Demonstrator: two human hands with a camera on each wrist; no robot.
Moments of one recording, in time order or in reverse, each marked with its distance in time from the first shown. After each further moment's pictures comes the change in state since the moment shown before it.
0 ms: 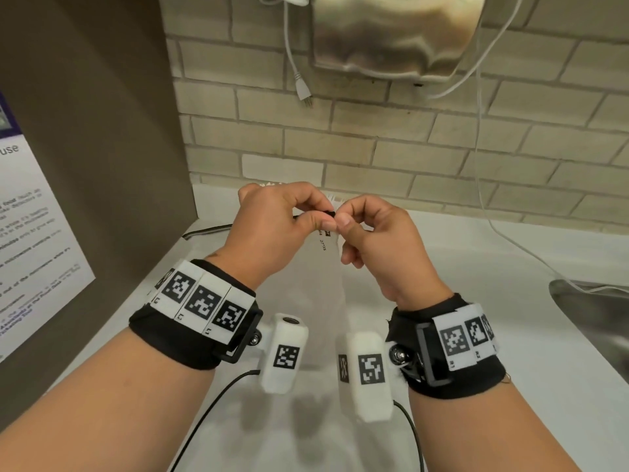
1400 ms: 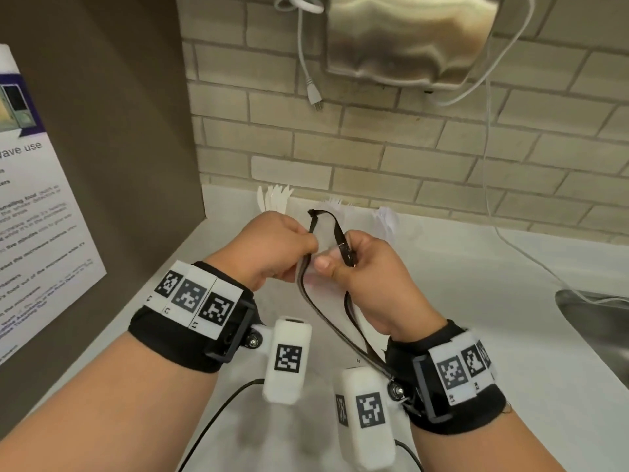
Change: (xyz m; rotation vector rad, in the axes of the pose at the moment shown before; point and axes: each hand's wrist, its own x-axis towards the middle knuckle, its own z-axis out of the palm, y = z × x) left_hand -0.010 0.010 -0.007 -0.287 -0.257 -0.724; right_hand -0.018 0.018 0.020 -0.012 -0.116 0.163
